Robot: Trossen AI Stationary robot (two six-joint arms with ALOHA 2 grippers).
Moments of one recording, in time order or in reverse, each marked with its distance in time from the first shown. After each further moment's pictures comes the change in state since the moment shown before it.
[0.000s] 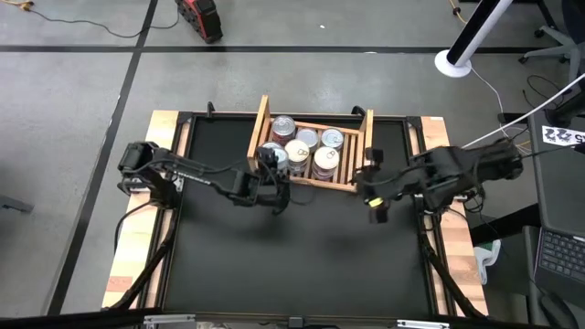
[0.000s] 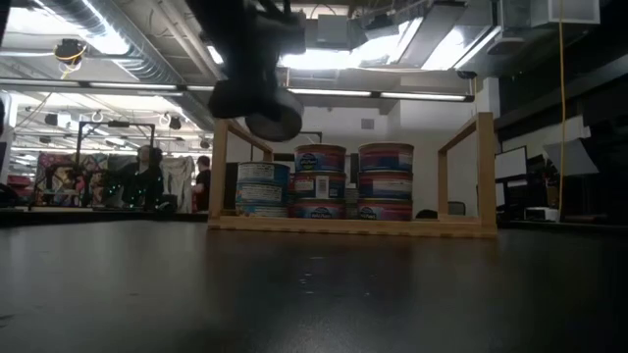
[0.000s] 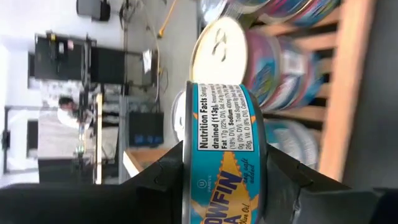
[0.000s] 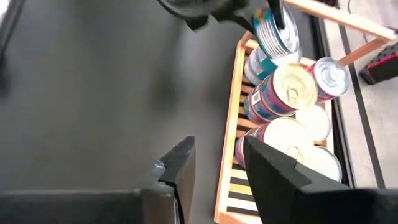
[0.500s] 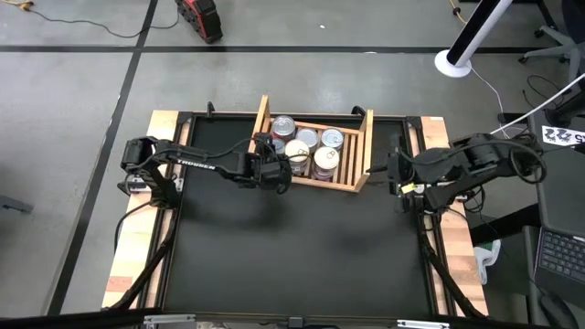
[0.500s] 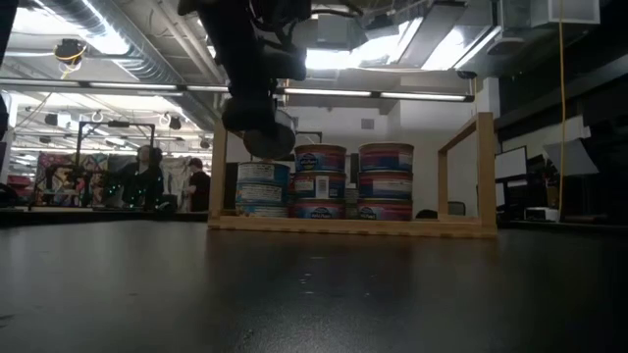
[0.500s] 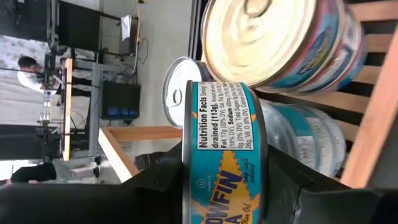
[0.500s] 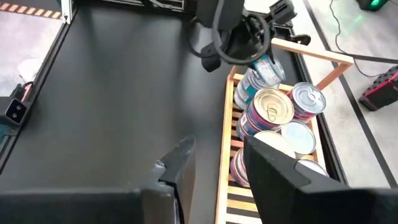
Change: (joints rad) left arm 0.176 0.000 0.000 -0.004 0.119 -0.031; right arm 0.000 -0.218 -0.033 0.036 0.000 0.000
